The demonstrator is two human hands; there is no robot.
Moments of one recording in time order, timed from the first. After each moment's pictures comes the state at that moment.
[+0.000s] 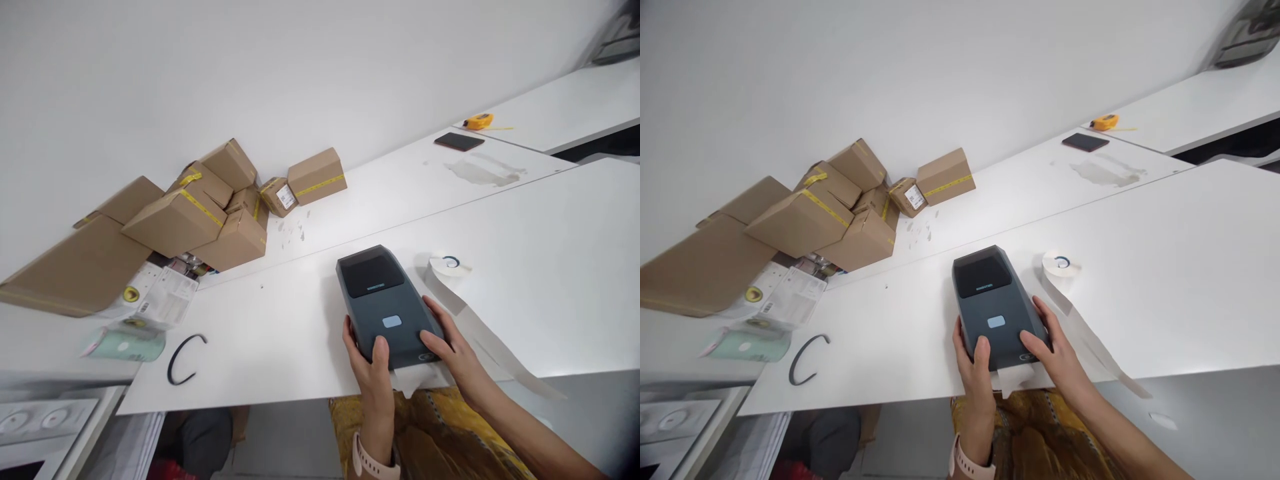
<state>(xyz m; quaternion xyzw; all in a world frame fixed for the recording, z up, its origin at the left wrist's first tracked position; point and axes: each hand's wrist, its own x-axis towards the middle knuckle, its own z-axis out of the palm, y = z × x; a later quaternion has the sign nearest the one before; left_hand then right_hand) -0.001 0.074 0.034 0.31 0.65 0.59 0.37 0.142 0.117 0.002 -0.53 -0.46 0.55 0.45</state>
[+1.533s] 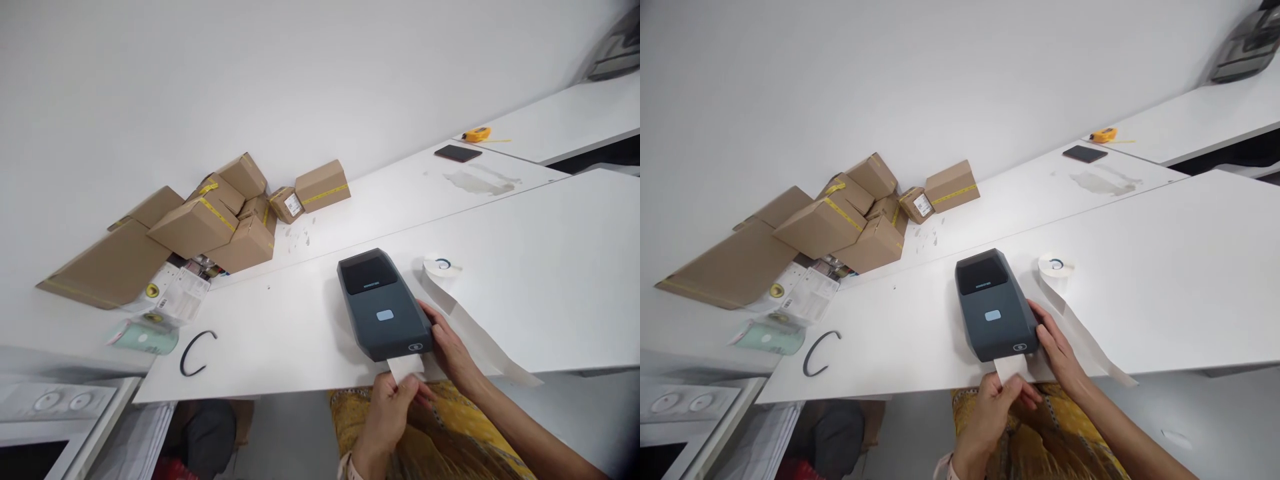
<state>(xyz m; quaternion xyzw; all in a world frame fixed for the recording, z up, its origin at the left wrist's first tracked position) 0.012 0.030 0.031 0.41 0.57 0.40 0.59 0.154 0.123 -0.044 -0.41 -0.62 0.42 0.53</state>
